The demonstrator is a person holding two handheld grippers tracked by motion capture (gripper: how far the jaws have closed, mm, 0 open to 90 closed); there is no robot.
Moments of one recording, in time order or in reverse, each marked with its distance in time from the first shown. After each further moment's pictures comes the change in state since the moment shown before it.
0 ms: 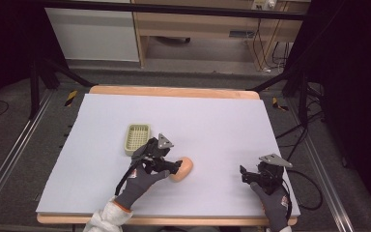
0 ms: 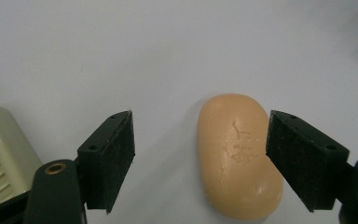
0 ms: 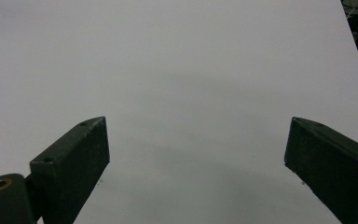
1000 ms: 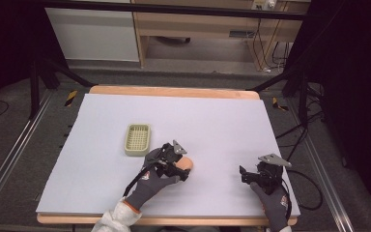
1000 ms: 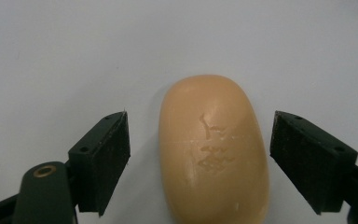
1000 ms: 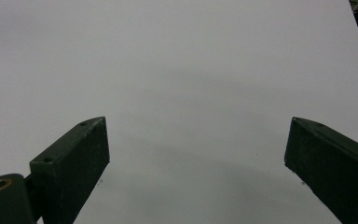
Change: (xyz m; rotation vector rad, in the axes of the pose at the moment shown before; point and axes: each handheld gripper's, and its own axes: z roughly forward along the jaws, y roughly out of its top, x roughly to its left) left arm -0.023 0.001 0.033 0.113 -0.020 0.069; right arm 0.000 0.000 0.002 0.017 0.006 0.001
